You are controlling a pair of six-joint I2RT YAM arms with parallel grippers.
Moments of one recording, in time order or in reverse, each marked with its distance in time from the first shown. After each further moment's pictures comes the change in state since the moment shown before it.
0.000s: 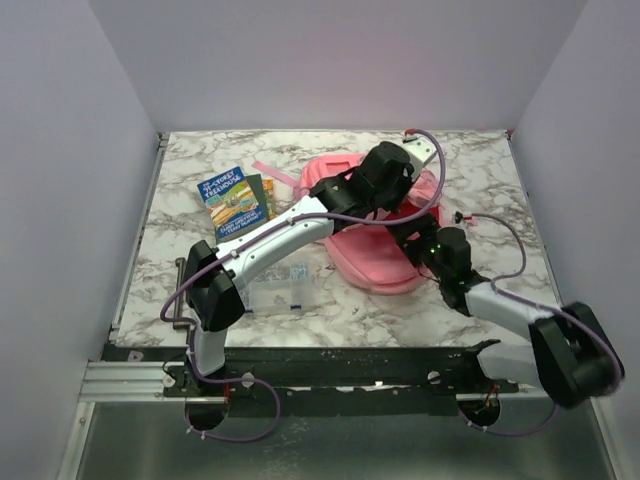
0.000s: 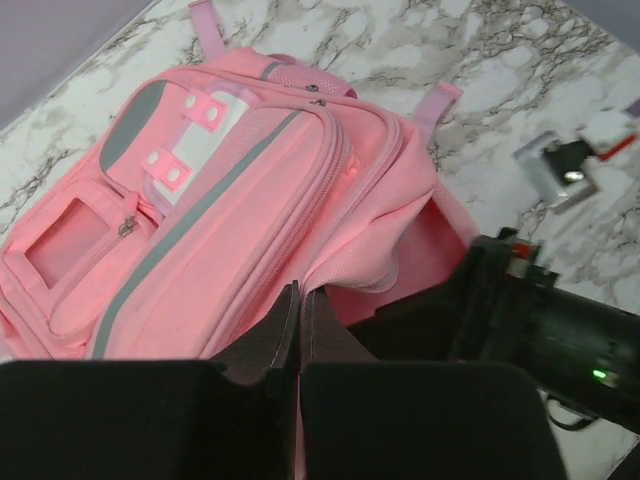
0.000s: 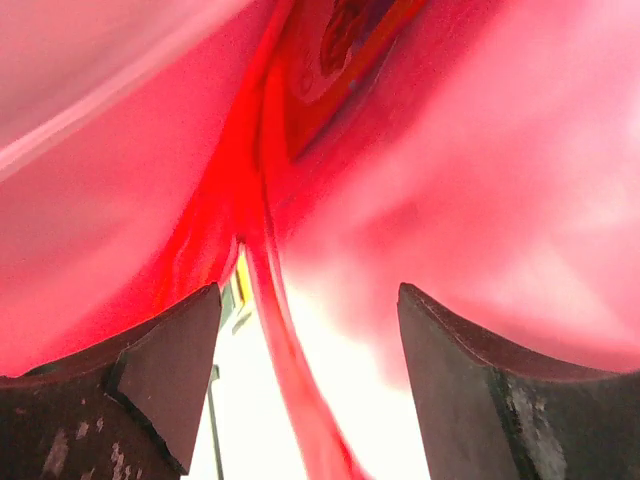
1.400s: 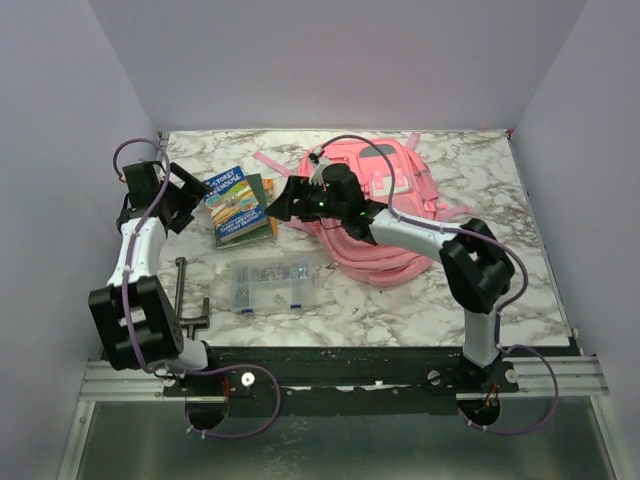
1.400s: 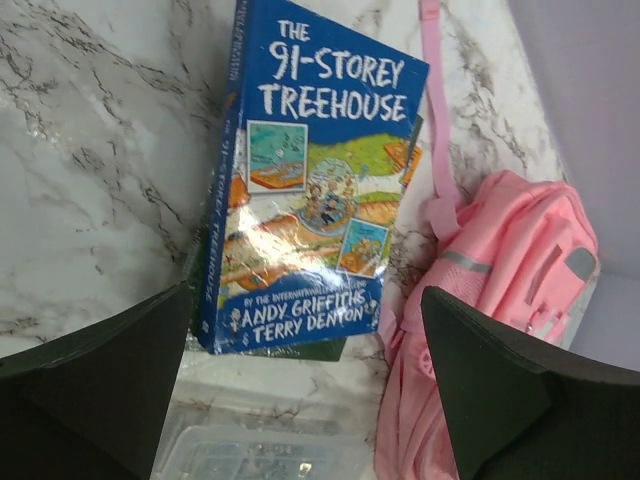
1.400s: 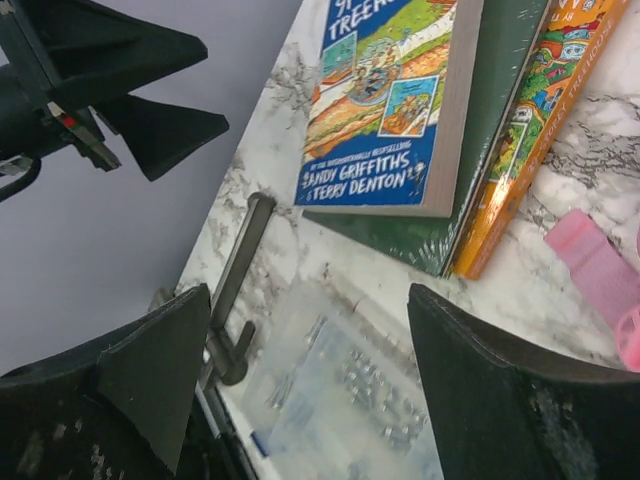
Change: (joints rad) left arm 1.222 -0.525 -0.898 0.173 0.479 -0.705; right arm 0.373 0.551 0.971 -0.377 -0.344 -0.472
